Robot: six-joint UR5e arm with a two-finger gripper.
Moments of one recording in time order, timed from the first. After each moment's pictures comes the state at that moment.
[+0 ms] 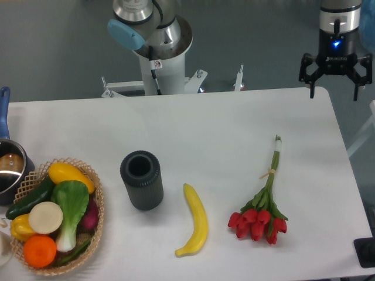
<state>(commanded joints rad) 3.05 -1.69 -1.72 -0.91 1.26 1.38</state>
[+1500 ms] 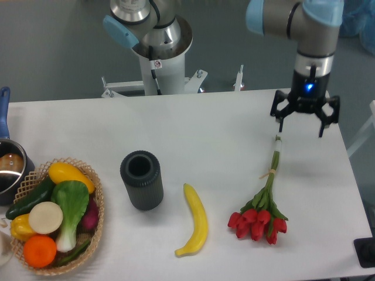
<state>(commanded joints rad) 2.88 -1.87 -1.77 -0.83 1.24 1.16</state>
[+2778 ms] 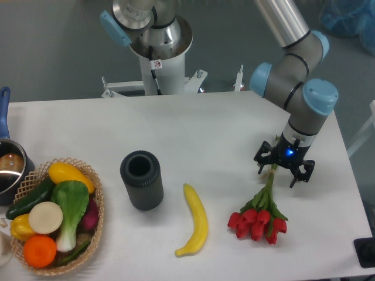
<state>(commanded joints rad) 2.84 -2.14 -1.68 -0.82 1.25 1.28</state>
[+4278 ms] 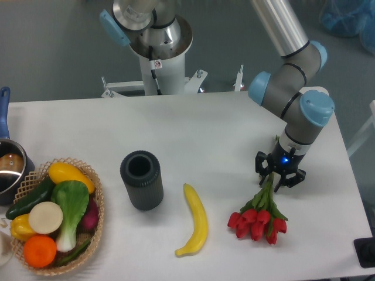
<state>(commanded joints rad) 2.83 -2.15 -1.69 -0.82 1.25 1.25</state>
